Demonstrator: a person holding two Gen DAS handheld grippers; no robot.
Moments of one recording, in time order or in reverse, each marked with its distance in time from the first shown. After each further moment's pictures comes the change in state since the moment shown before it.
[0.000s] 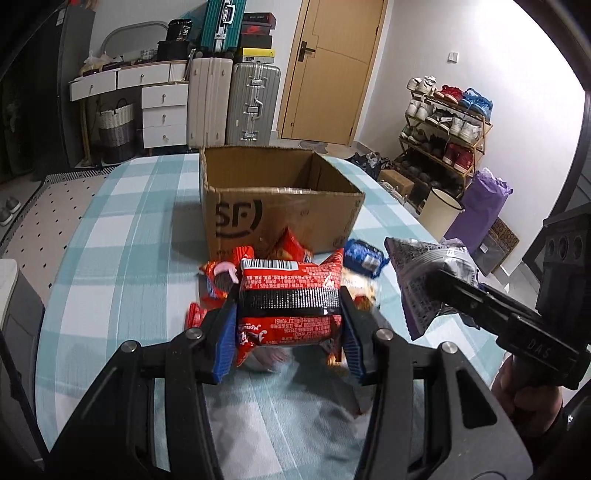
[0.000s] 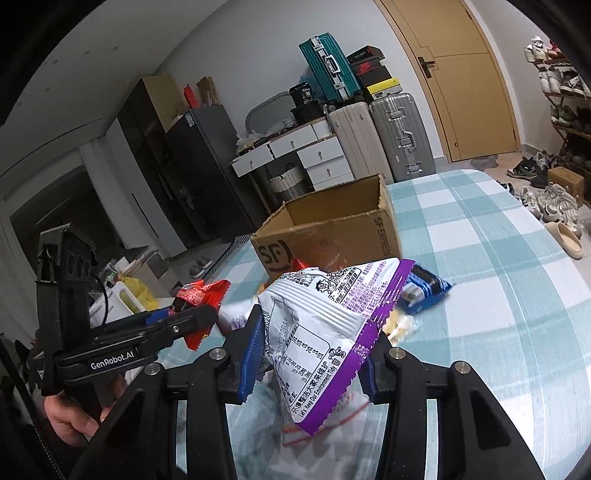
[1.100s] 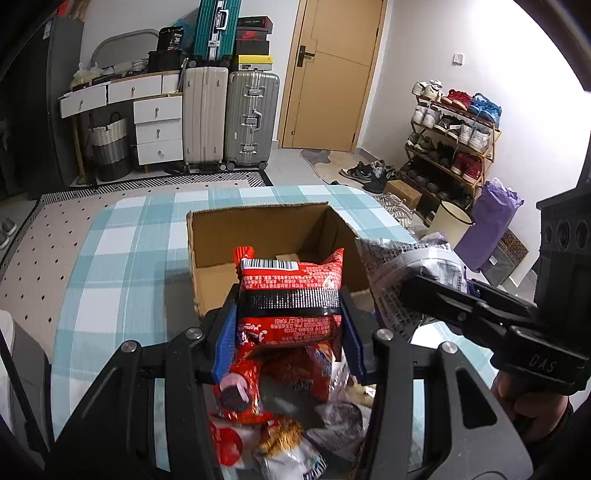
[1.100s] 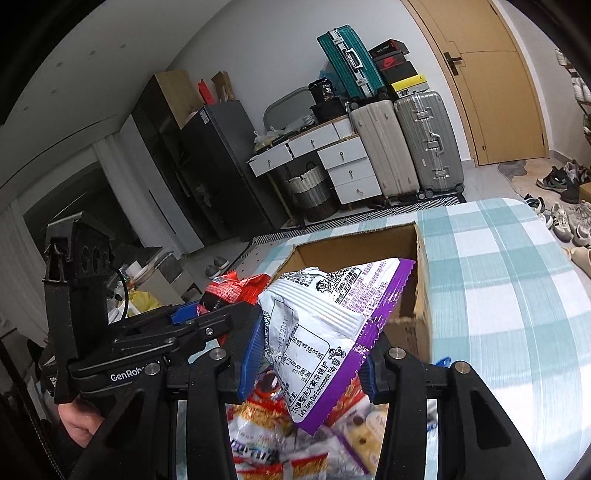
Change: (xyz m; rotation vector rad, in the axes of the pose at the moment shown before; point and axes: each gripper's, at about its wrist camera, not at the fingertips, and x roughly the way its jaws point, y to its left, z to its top) left arm 0.080 0.011 0.138 0.032 -0.002 0.018; right arm 0.083 -0.013 0.111 -0.037 0.041 0.078
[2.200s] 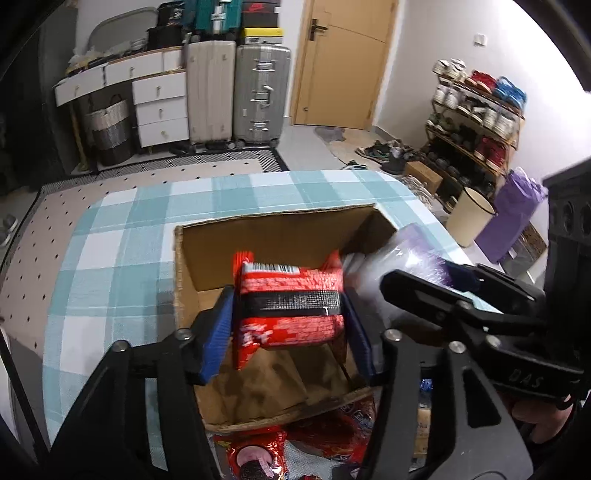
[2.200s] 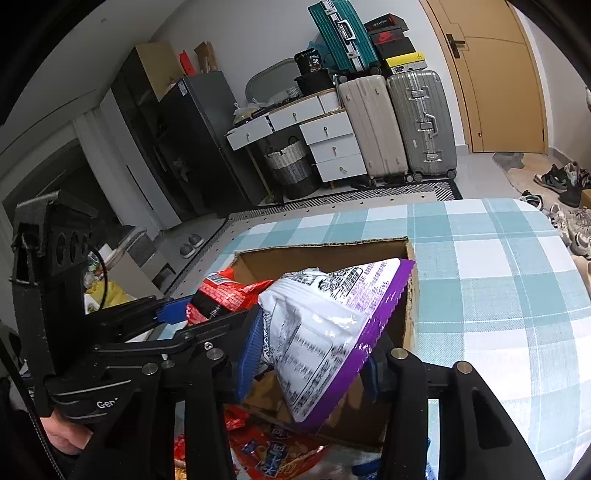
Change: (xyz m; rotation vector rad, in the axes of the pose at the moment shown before) left arm 0.139 0.041 0.057 -0.014 0.104 0.043; right arm 0.116 -0.053 0.051 -0.031 0.107 -0.090
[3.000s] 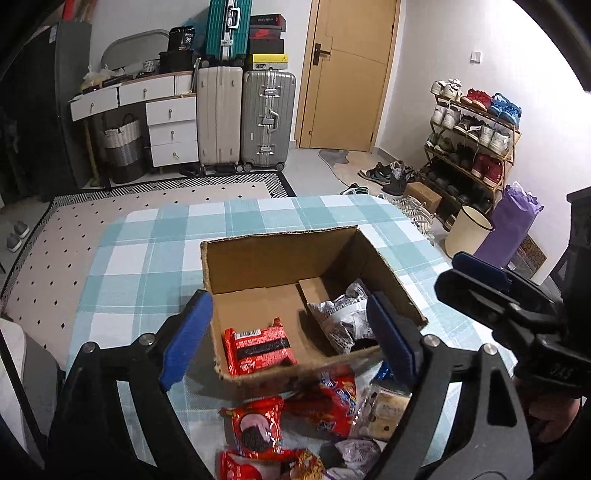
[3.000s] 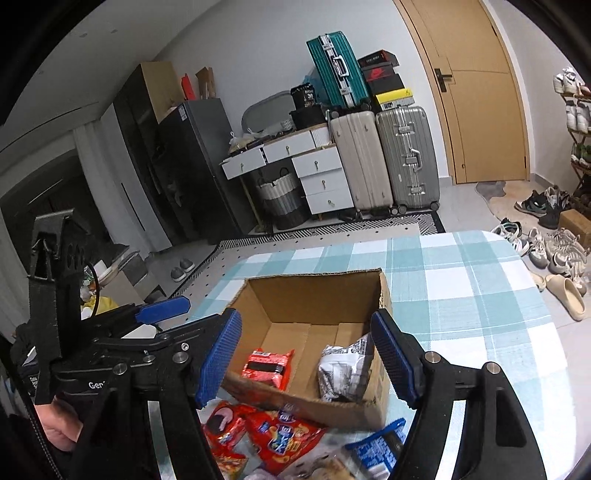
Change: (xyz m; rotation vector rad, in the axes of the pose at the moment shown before) left arm -0.089 -0.014 -0.023 0.009 -0.101 0.035; right arm -0.076 0.018 -0.010 -0.026 -0.134 -0.050
